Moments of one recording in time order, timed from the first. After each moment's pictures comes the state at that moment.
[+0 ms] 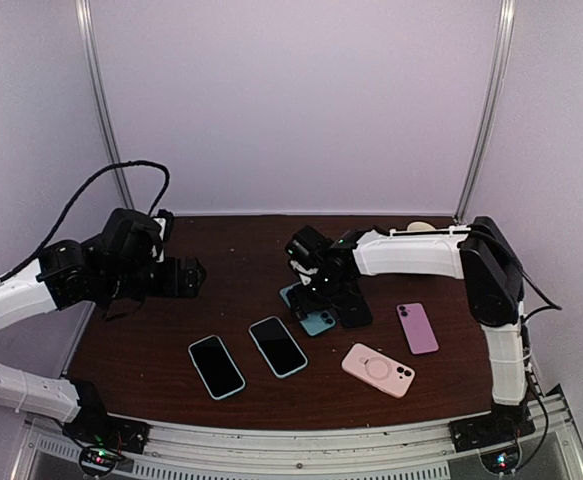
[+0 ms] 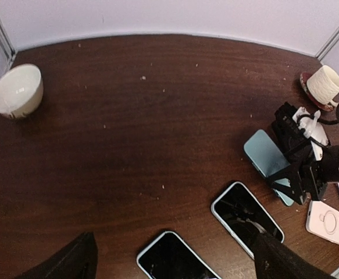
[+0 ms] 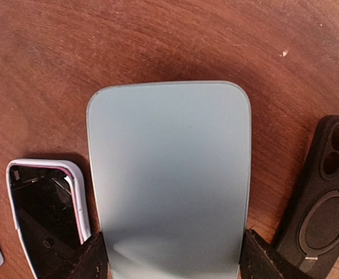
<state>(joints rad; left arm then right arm) -0.85 1.04 0.97 -0.64 -0.39 -0.57 0.87 2.11 1.64 -0.69 0.08 0.39</state>
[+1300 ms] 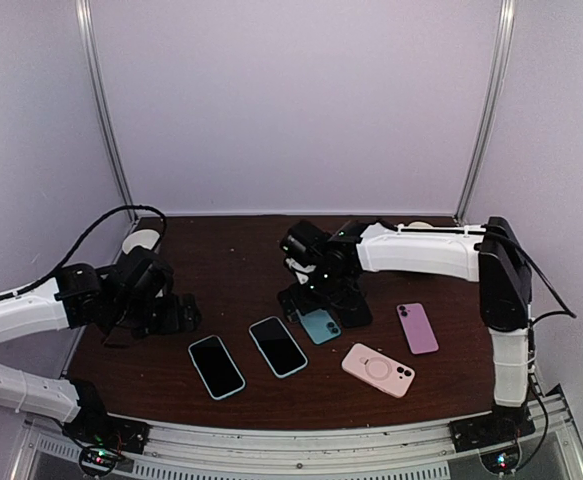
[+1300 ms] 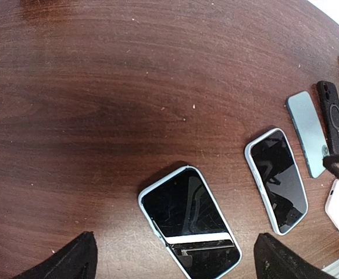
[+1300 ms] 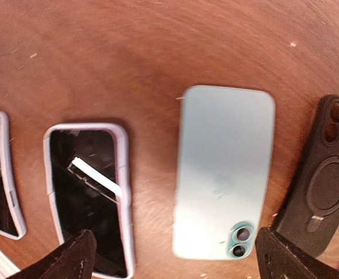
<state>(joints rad) -0.85 1.05 0.80 -0.74 -0.28 -0.90 0.92 2.07 1.69 -0.82 0.07 0.42</state>
